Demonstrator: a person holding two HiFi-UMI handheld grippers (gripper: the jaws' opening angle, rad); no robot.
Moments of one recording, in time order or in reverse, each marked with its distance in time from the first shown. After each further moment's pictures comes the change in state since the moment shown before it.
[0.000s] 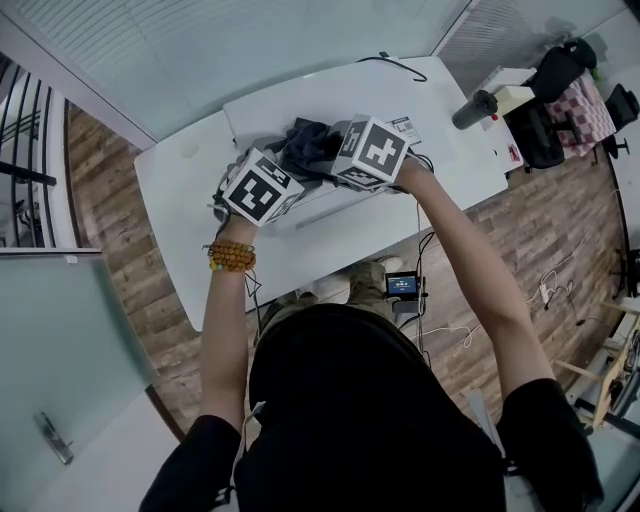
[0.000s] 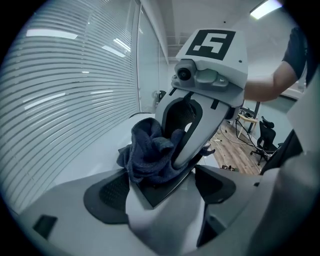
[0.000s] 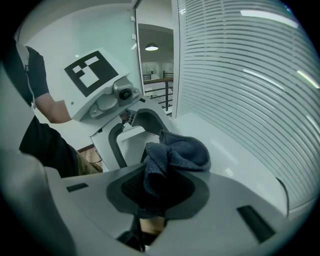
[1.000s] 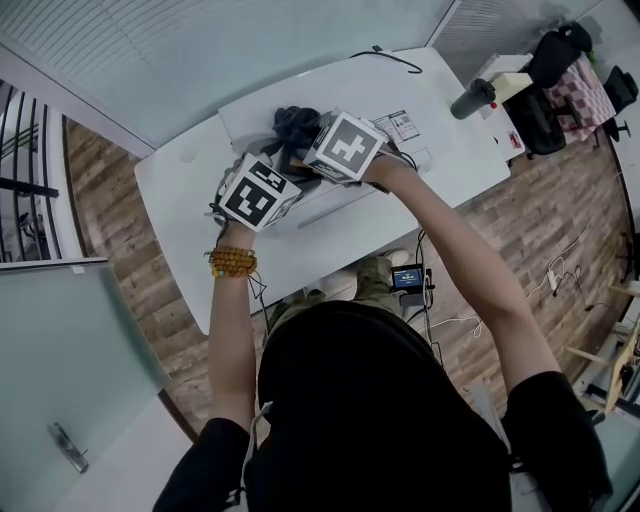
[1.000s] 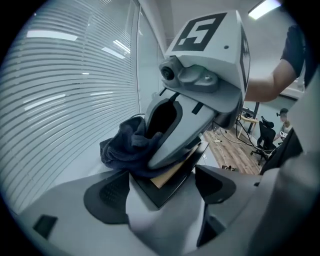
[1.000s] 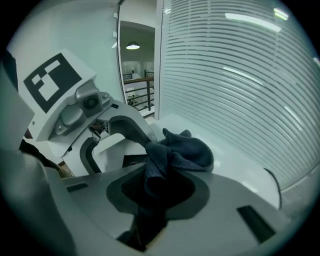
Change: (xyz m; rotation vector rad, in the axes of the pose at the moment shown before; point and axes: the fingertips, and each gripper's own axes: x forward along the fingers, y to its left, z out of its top) left arm -0.002 0.000 0.000 0.008 -0.014 -0.001; right arm 0.009 -0.028 0.018 0.127 0.008 -0.185
